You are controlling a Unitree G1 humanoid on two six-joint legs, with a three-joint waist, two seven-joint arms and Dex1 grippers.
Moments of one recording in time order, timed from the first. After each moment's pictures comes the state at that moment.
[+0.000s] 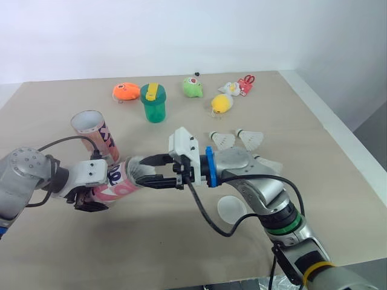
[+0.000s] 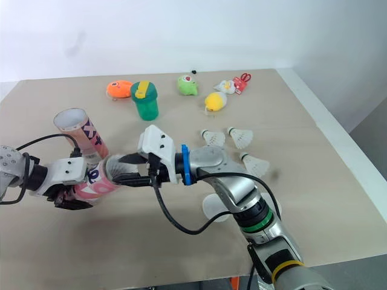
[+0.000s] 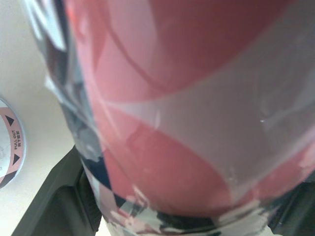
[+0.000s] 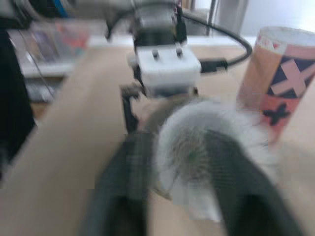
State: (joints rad) left arm -0.30 1.16 -0.10 -0.18 -0.10 0.44 -1.38; right arm -0.69 -0.26 0.35 -0.31 0.45 0.67 0.90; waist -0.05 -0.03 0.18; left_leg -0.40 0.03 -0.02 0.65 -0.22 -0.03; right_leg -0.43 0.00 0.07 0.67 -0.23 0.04
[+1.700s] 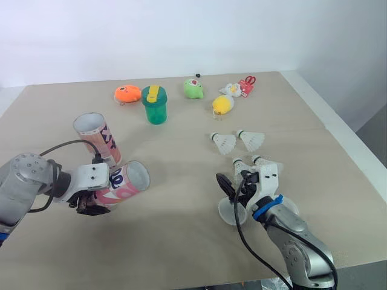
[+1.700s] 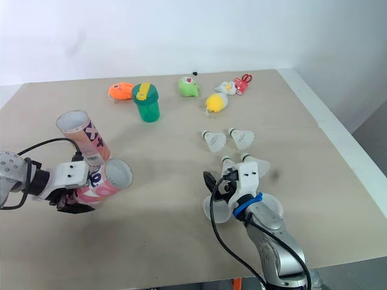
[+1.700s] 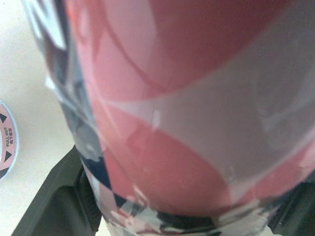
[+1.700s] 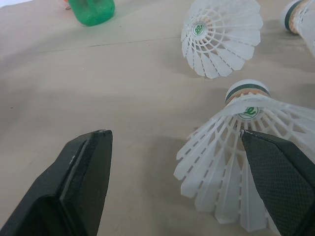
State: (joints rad) left arm -0.26 1.14 -0.09 -0.22 -0.10 0.47 -1.35; right arm 0.00 -0.19 -0.04 -0.50 0.36 0.65 0.24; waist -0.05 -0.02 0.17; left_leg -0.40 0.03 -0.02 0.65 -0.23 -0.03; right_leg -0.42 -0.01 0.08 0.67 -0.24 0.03
